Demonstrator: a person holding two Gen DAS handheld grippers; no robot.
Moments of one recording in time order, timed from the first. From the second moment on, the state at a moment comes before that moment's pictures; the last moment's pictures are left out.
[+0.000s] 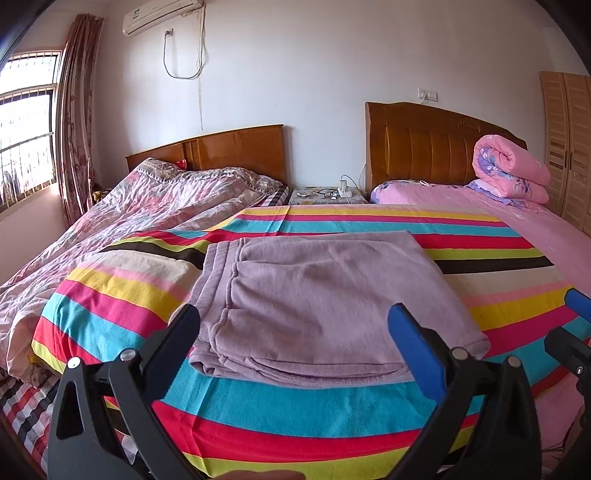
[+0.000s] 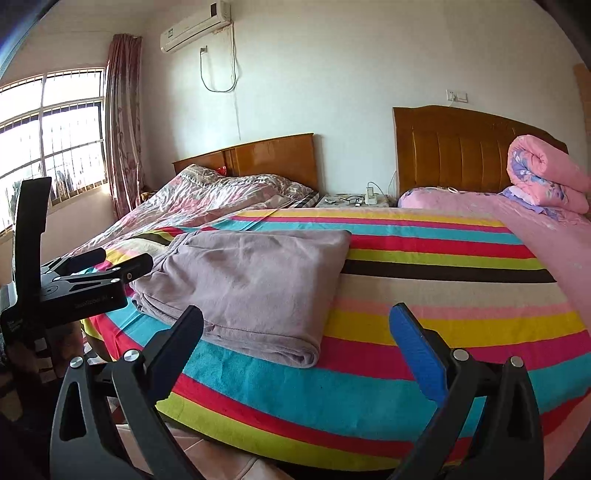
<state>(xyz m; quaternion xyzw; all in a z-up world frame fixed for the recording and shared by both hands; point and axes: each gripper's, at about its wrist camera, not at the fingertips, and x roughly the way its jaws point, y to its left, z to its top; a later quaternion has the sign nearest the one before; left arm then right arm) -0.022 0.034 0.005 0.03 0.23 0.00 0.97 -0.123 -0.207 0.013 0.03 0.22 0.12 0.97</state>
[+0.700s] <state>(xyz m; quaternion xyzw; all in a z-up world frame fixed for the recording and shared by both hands) -0.021 0.033 0.003 0.03 0.24 0.00 0.97 -0.122 -0.209 0.011 0.03 0.22 0.12 0.97</state>
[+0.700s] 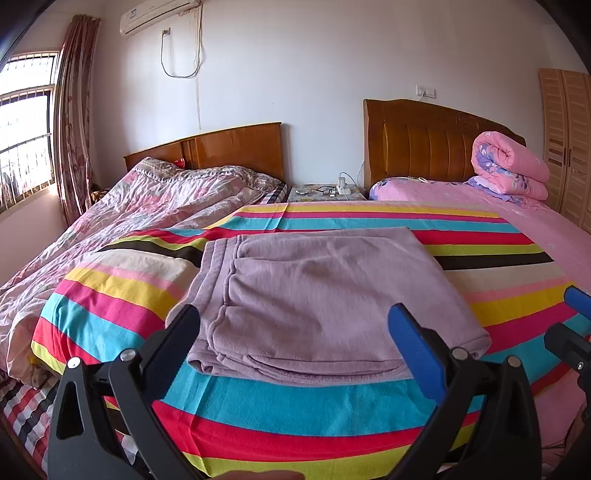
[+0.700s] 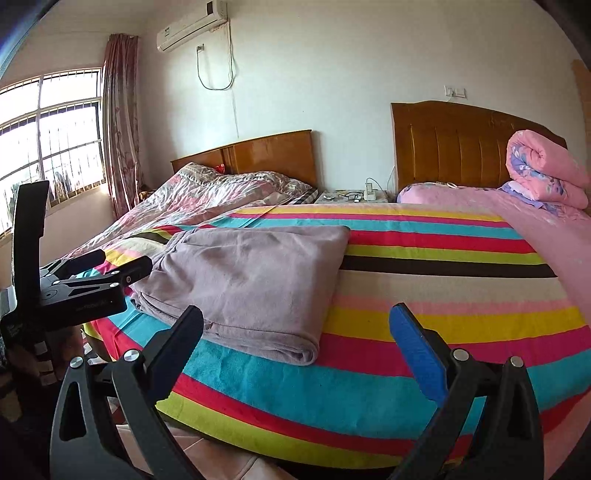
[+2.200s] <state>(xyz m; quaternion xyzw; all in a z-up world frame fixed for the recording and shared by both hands) -0.023 0.034 -0.003 0.03 0.25 0.00 0.97 -0.118 -0.204 0.003 0.04 0.24 0.12 0.96</state>
